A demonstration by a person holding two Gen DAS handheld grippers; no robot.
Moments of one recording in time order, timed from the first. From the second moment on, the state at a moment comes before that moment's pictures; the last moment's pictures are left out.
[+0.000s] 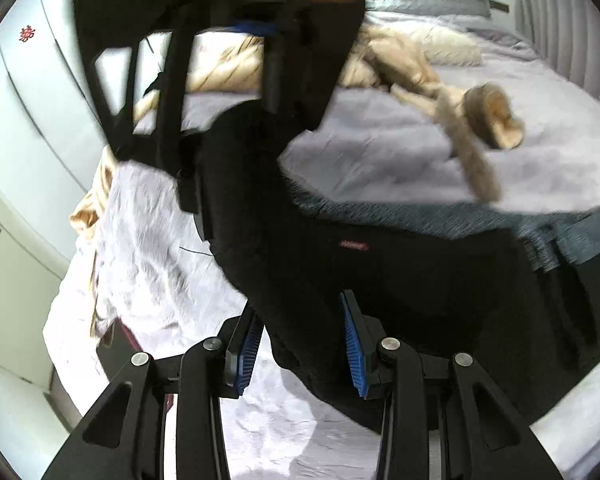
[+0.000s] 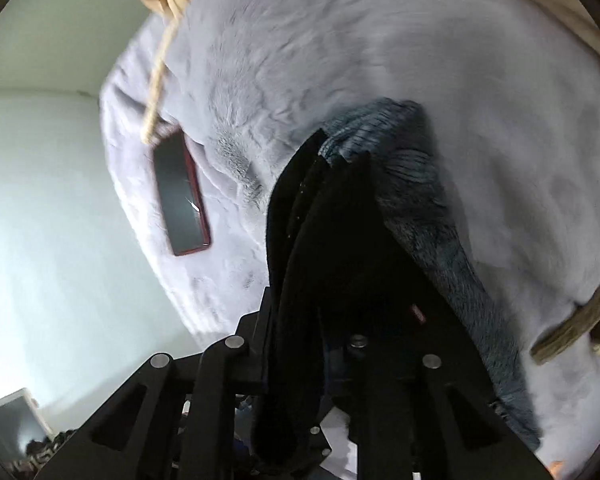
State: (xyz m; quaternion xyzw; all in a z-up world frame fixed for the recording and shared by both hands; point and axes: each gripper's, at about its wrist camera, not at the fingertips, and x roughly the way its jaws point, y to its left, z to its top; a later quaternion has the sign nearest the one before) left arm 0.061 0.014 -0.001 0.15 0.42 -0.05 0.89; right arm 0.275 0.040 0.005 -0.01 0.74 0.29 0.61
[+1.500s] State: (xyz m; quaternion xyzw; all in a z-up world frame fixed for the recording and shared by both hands) left arm -0.009 -0.219 0.002 0.20 0.51 -0.28 0.79; right arm -0.007 -0.455 -0.067 0.43 0.53 0.10 0.72
